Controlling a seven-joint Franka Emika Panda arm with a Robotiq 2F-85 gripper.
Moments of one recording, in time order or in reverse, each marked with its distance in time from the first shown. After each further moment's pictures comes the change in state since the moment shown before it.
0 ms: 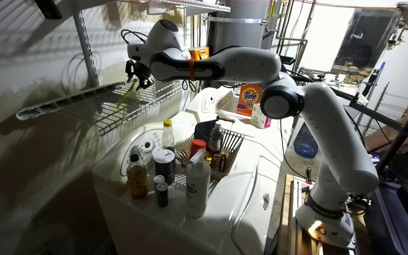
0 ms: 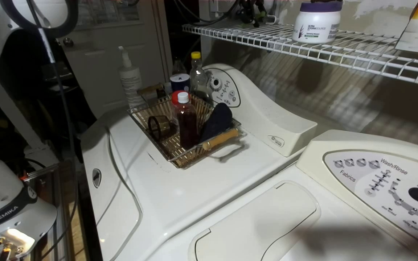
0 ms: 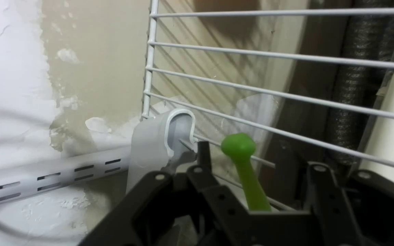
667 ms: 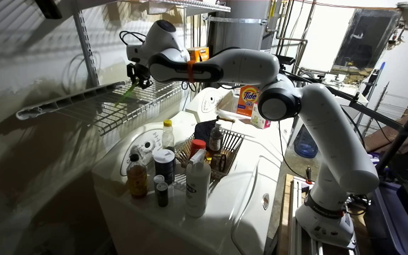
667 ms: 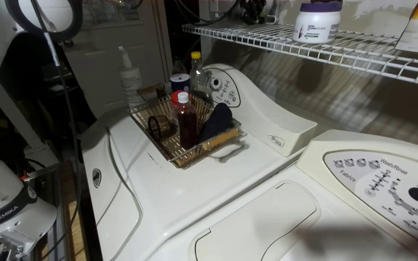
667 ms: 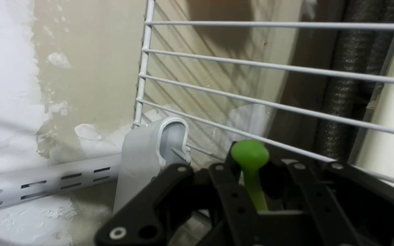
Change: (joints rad) arm 0.006 0.026 -0.012 0.043 -0.037 -0.041 -0.005
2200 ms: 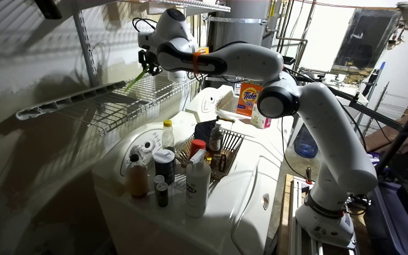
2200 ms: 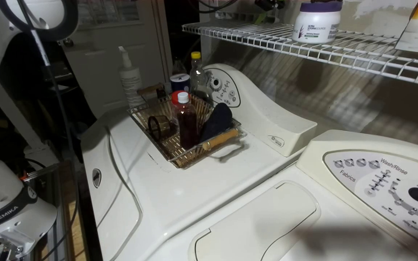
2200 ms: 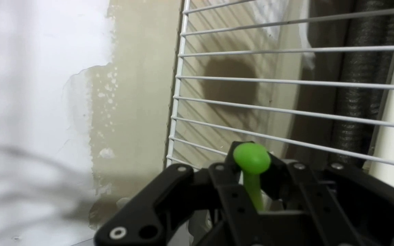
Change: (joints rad) arm -0.045 -0.008 -0.071 0.073 0.004 -0.031 0.000
